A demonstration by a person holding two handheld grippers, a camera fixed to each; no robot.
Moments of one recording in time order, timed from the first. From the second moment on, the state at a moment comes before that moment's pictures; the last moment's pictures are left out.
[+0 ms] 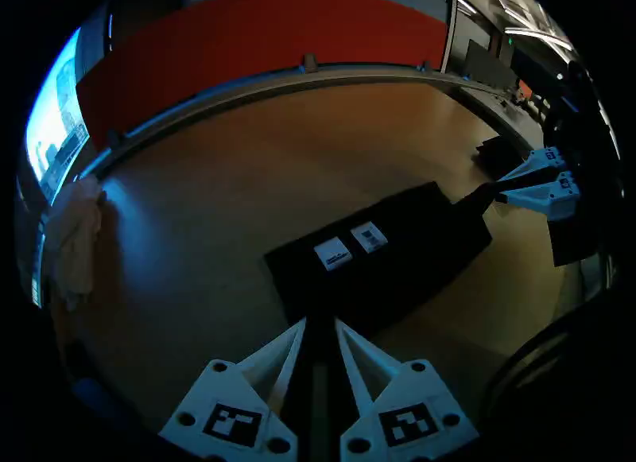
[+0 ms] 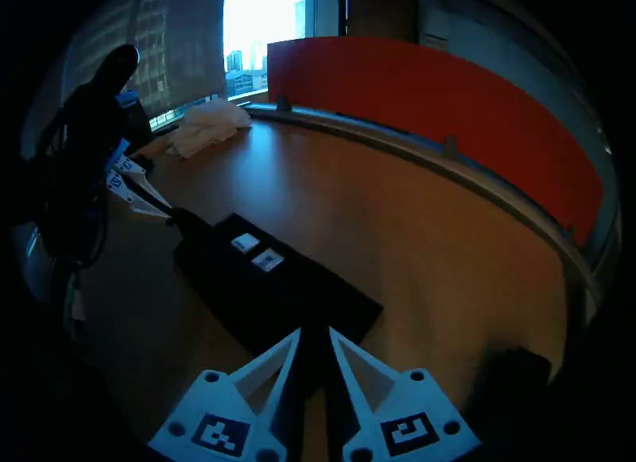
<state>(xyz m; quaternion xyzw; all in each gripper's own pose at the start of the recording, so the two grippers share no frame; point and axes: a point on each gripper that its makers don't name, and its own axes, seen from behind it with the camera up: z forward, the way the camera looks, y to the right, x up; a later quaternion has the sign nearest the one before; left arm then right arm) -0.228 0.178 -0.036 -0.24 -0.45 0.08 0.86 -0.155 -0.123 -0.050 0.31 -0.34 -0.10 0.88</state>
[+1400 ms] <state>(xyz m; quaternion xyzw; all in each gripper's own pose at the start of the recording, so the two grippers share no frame) -0.275 0.167 0.031 -0.21 -0.43 0.13 0.87 -0.215 -0.097 0.013 0.24 -0.37 -0.11 0.89</state>
